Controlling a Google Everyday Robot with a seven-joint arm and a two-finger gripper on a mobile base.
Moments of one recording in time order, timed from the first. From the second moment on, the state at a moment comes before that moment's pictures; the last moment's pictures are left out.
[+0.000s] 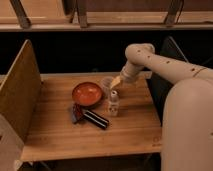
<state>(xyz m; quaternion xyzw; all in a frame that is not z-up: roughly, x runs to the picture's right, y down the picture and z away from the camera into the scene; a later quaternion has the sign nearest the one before) 0.105 0.001 0.822 -0.30 0.14 0.65 0.69</state>
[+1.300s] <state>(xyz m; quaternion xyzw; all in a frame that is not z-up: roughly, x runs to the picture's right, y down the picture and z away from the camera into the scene) 0.127 -0.004 0.805 -0.24 0.17 0.64 0.71</state>
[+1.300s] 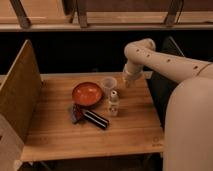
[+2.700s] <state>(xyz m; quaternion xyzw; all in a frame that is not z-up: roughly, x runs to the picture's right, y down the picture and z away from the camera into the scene) 0.039 0.043 0.832 -0.24 0.21 0.56 0.76</state>
